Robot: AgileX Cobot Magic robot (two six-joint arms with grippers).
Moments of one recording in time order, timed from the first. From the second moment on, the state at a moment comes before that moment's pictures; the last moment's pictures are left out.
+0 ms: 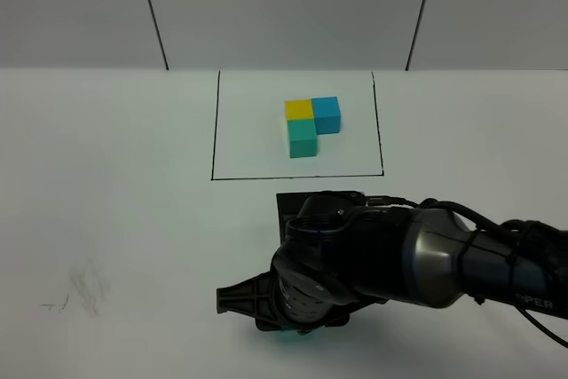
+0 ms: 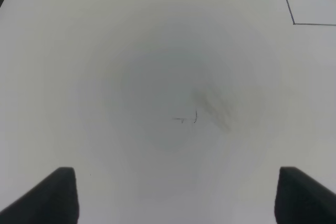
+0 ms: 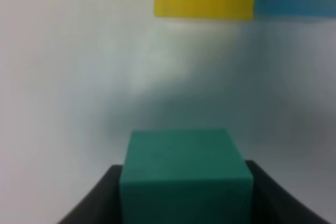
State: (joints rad) left arm 0.02 -0.01 -0.51 0.03 1.07 -0.04; right arm 0.97 1.90 -1.19 -0.19 0.70 1.04
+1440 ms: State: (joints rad) left arm 0.02 -0.01 -0.51 0.03 1.07 -0.04; right arm 0.91 2.10 -1.38 -0.19 0.83 1.03
